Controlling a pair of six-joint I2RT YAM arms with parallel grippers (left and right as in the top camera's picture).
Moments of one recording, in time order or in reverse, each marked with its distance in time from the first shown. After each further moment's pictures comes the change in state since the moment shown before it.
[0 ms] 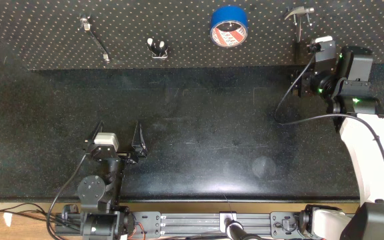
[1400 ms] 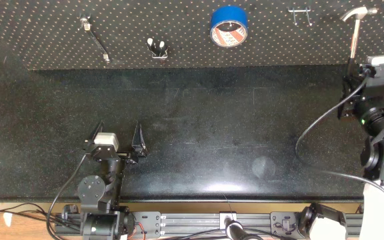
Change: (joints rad) left arm 0.000 0.000 0.000 0.000 0.000 0.000; right arm -0.266 -0.443 -0.003 -0.248 -0.013 -0.090
